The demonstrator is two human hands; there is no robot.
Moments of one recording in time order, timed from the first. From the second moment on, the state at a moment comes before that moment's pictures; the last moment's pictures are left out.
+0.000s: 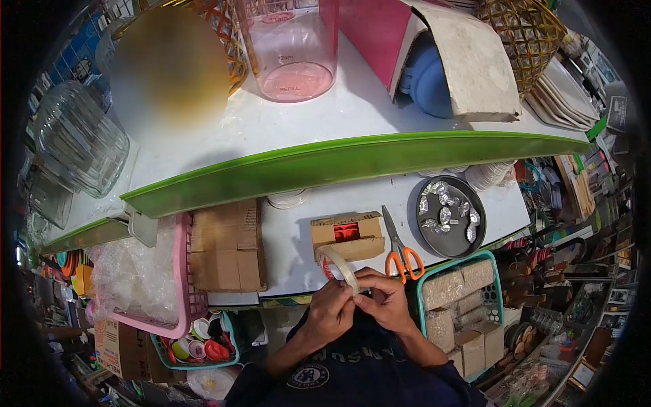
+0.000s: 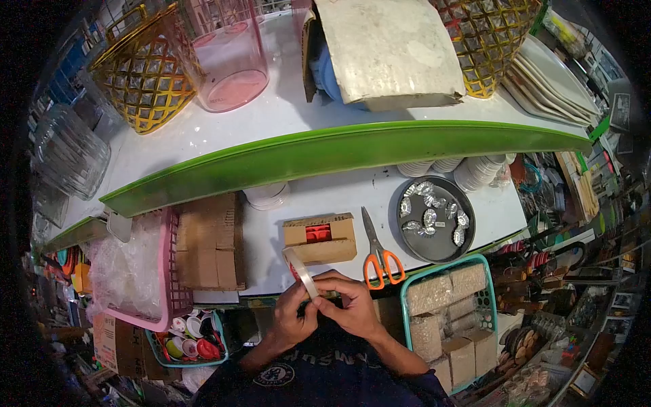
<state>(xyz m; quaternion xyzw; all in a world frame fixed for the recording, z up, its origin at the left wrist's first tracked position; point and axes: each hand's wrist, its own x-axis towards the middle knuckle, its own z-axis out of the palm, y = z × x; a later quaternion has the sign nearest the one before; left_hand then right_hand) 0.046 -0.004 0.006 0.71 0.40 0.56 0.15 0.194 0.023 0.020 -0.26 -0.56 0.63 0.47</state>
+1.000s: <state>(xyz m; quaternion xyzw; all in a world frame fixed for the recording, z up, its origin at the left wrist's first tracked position) 0.033 -0.011 0.022 0.74 0.41 0.52 0.11 0.203 0.029 0.057 -0.38 -0.77 0.29 0.42</state>
